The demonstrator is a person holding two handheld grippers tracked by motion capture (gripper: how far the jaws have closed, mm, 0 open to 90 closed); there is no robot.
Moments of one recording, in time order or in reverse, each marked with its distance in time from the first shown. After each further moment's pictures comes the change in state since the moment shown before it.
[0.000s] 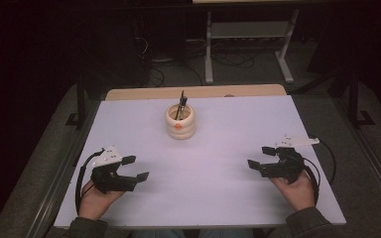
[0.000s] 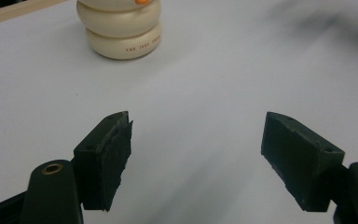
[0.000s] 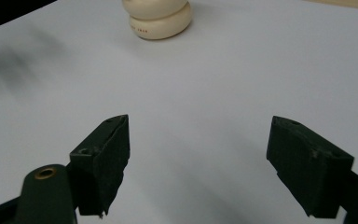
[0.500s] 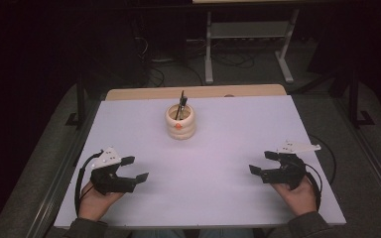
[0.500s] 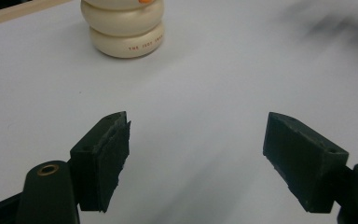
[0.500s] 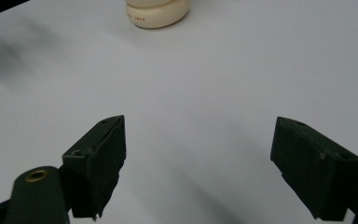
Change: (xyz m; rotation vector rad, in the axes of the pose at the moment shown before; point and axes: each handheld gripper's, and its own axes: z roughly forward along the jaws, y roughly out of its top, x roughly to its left) left arm -0.001 -0.004 -0.001 -0.007 0.015 -0.003; right arm 0.005 -0.013 -0.004 0.007 -0.027 0.005
